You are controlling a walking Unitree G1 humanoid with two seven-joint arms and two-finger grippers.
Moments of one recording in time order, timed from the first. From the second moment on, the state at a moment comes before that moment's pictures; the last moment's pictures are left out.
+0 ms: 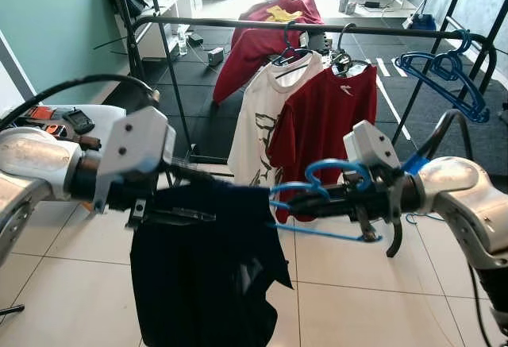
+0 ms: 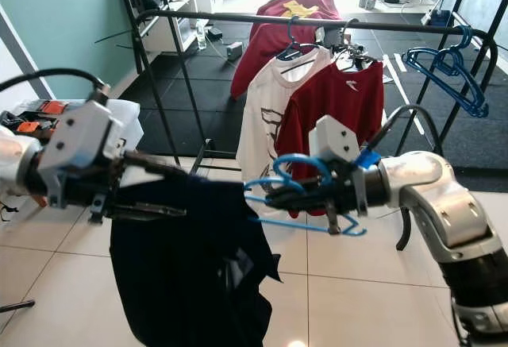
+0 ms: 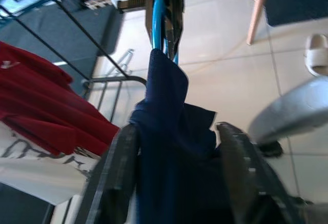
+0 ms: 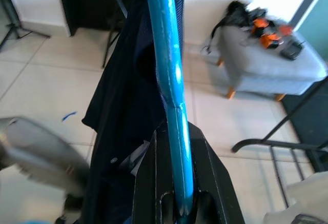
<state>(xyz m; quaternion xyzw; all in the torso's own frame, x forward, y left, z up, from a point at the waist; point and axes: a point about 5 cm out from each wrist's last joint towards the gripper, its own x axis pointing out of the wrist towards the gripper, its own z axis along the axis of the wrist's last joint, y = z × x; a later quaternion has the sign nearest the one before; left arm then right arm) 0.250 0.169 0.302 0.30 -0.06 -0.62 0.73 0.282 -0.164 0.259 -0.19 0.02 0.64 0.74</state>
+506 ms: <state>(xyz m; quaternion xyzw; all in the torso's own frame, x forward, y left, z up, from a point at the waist) 0.264 0.217 0.337 0.22 -0.17 -0.47 0.84 0.286 -0.170 0.278 -0.18 -0.03 0.61 0.77</state>
